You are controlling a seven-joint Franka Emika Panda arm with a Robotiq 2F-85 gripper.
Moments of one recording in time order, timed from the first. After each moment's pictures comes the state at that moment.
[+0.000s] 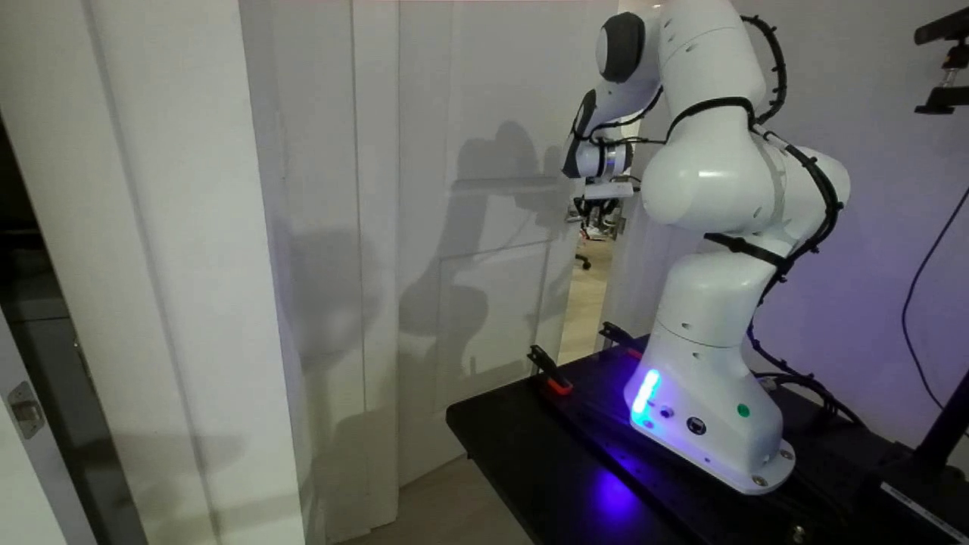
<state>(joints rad) -0.37 0.68 -0.32 -1.71 0.07 2.71 -0.06</state>
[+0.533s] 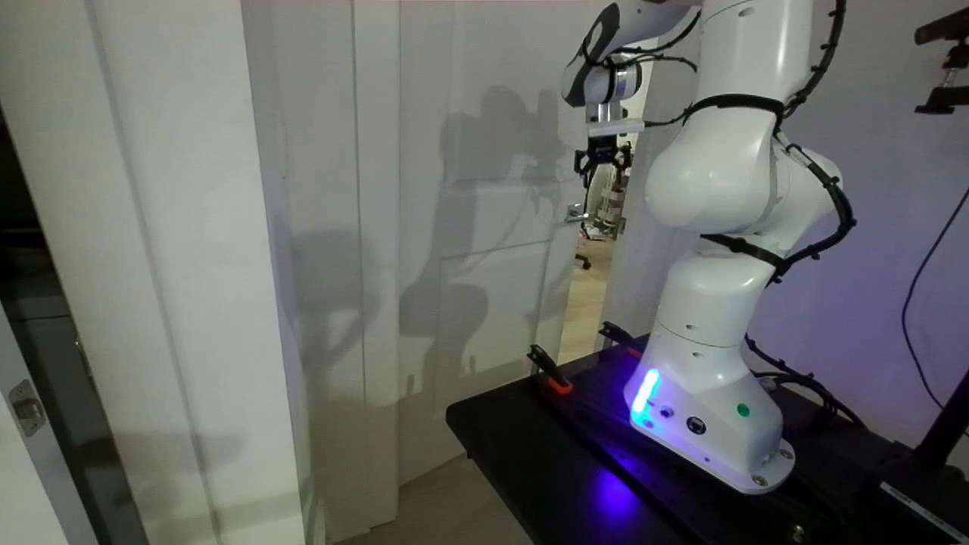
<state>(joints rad) -0.26 0.28 -0.34 -1.84 -0.12 2.13 0.07</state>
